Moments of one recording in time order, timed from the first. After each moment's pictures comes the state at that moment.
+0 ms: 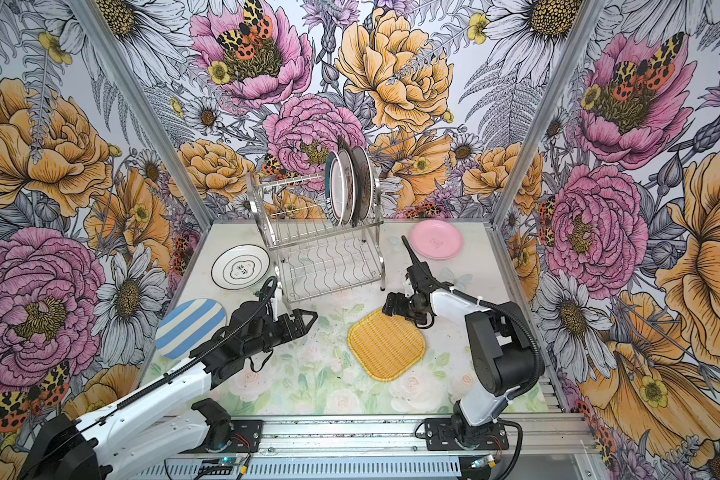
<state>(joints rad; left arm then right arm) -0.60 0.94 0.46 -0.08 0.12 -0.87 0.28 1.63 0.88 -0.42 -0.35 0.46</state>
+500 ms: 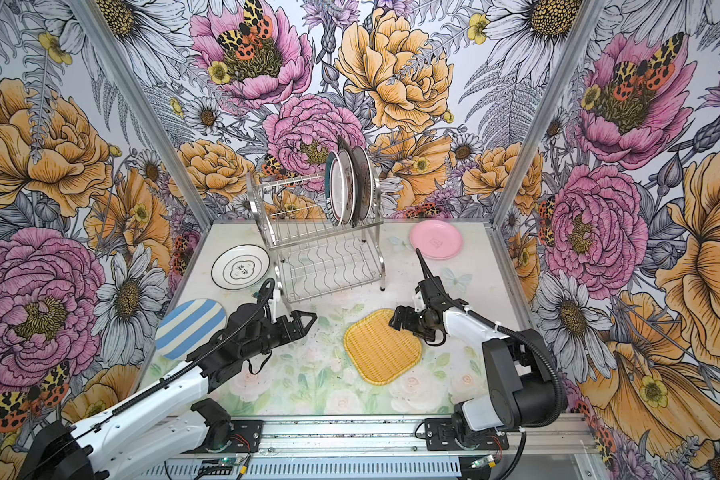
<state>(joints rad) -0.61 0.90 0.44 -0.08 0.12 -0.87 0.27 1.43 0.68 -0.43 -0.42 0.50</state>
